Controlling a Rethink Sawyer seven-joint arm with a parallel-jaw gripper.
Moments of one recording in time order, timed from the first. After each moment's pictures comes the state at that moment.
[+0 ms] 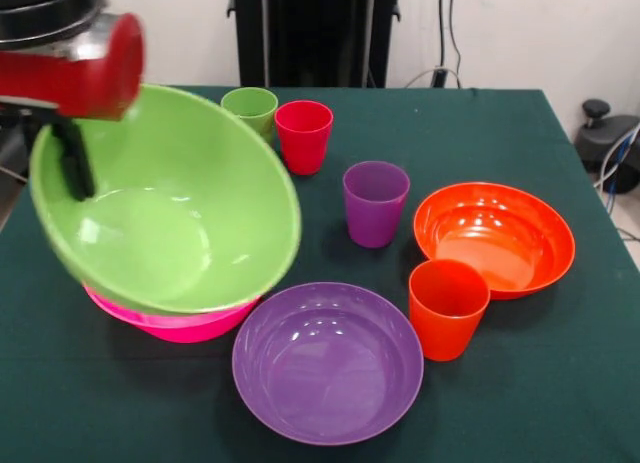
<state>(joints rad) -0.48 -0.31 0.38 0.43 -0.38 1.52 1.63</state>
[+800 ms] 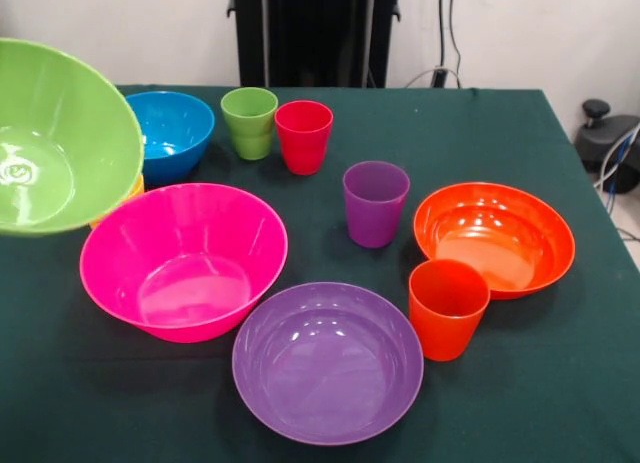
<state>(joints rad) -0.65 -0.49 0.30 0.83 -0.34 1.33 1.63</state>
